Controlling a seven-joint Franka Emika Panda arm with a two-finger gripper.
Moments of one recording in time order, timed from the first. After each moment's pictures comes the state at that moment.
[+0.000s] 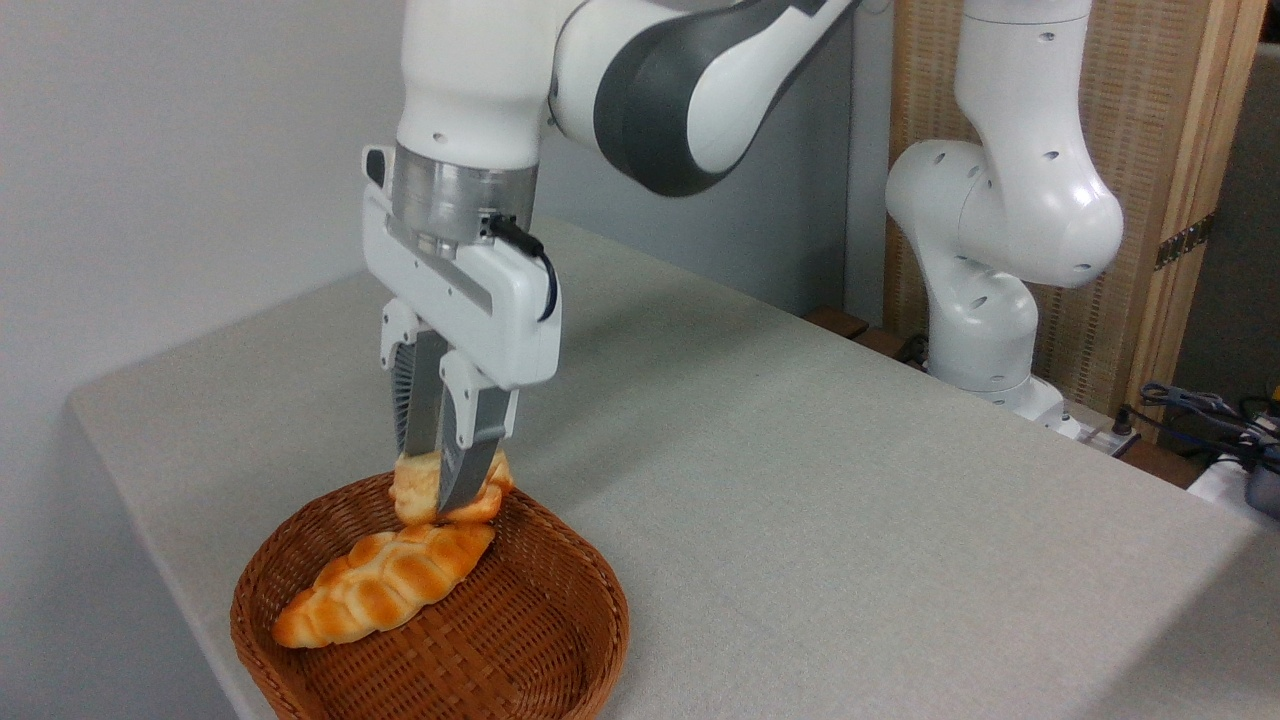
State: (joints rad) arm -0.10 -0.04 0.05 -1.98 -0.12 2.26 0.79
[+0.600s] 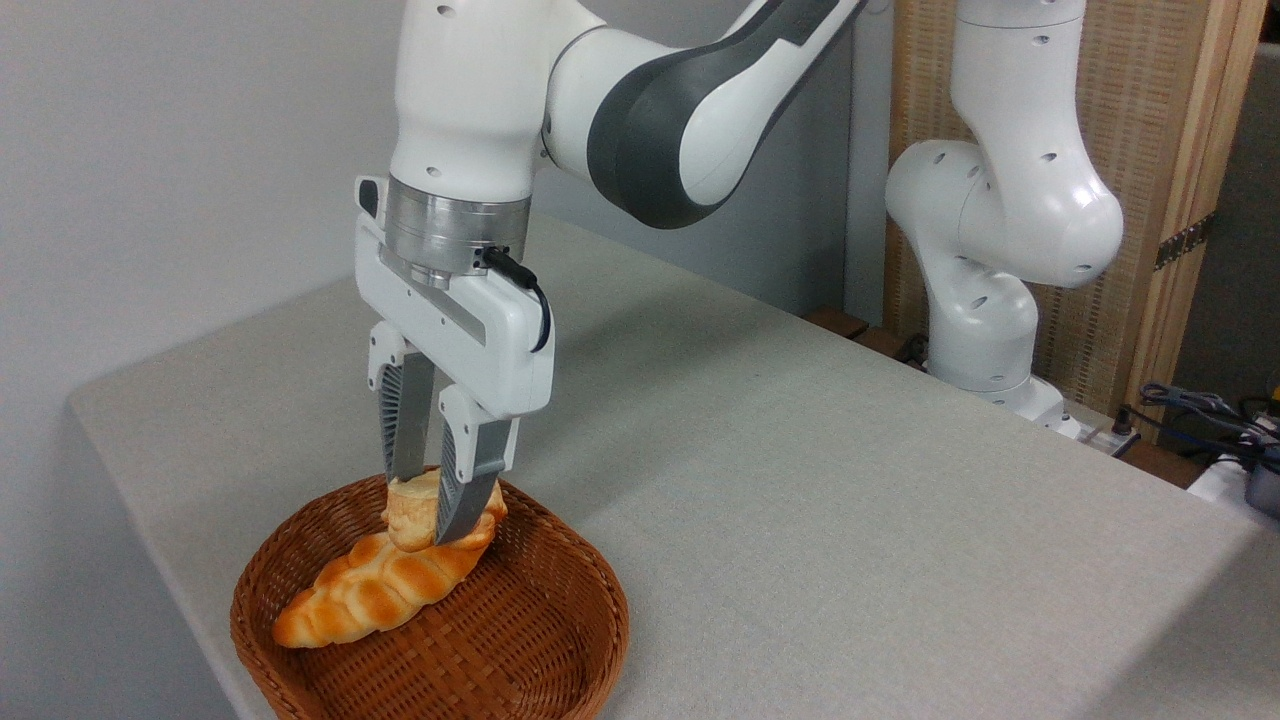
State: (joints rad) arm -0.09 -0.01 0.05 -1.97 -0.12 2.30 0.79
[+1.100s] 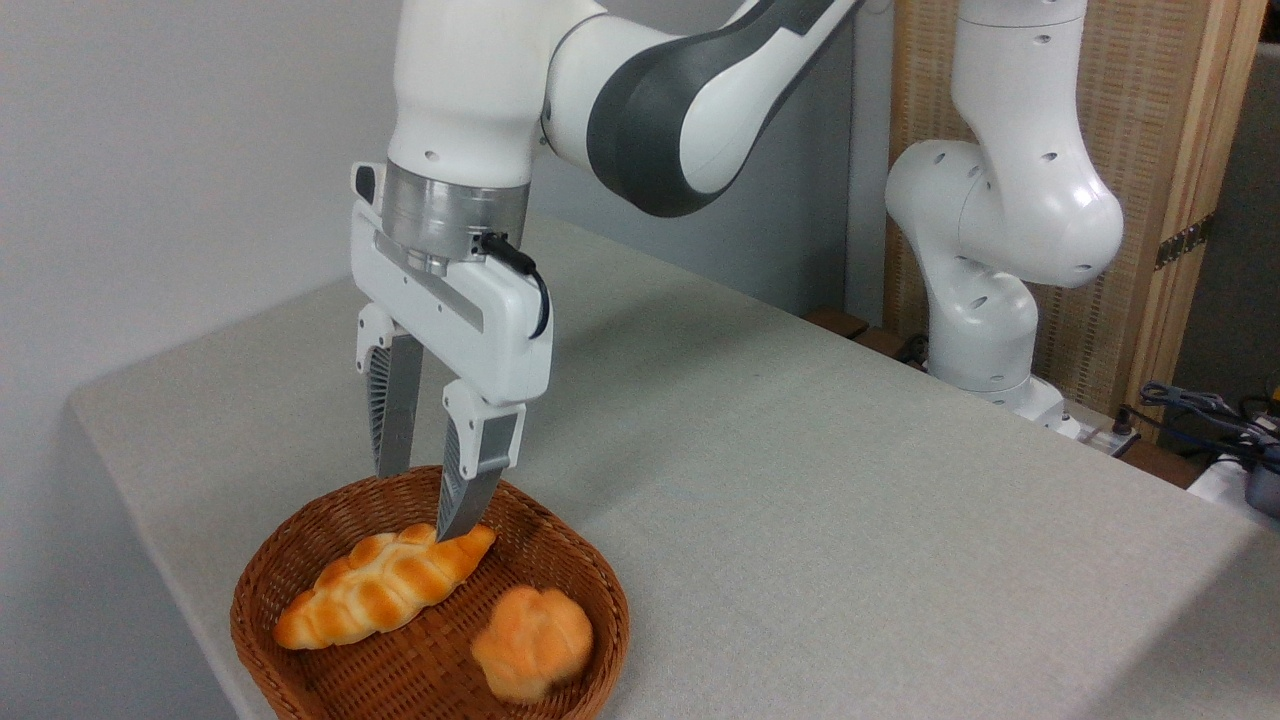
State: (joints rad) arm -0.09 -0.02 0.05 -1.96 -0.12 2.28 0.77
